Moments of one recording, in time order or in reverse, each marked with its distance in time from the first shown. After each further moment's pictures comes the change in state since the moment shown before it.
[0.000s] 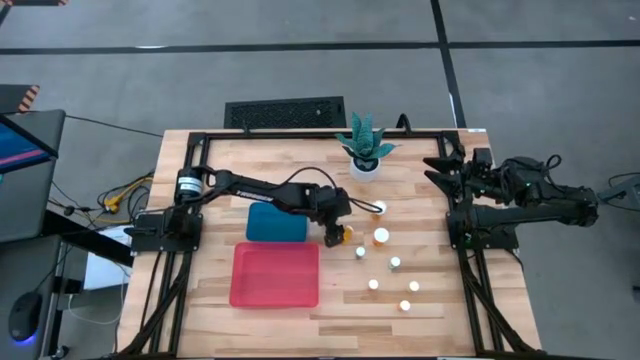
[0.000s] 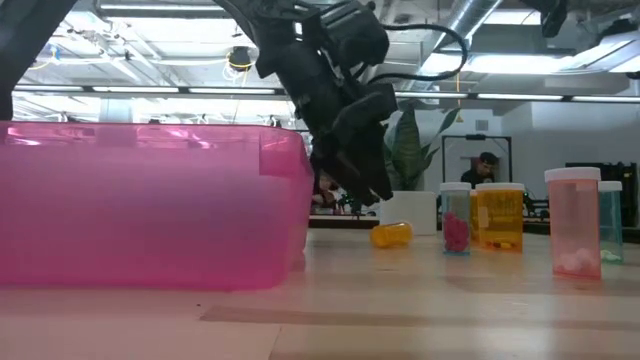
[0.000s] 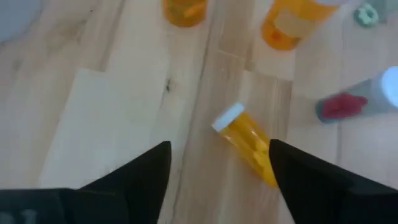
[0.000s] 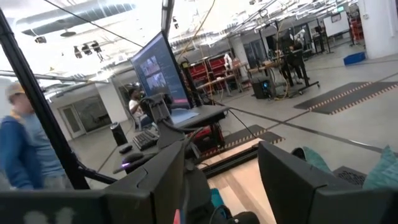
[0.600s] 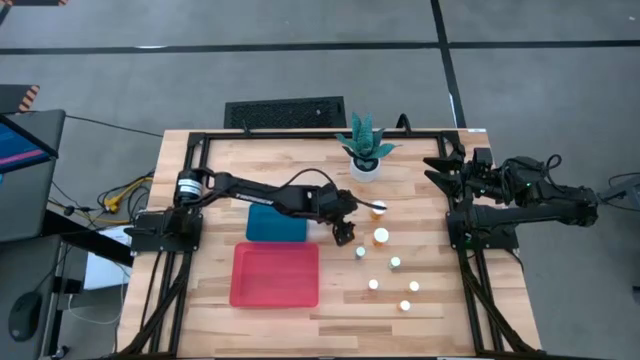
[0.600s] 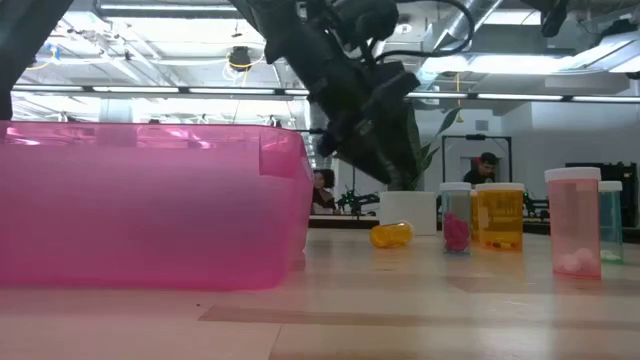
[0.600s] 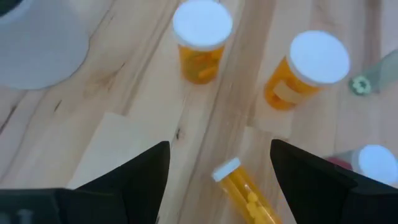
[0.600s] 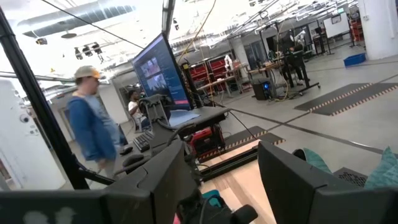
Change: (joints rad) left arm -0.029 0.003 0.049 0.062 -0.130 -0.093; right arm 0.000 0.000 0.000 0.003 0.000 0.000
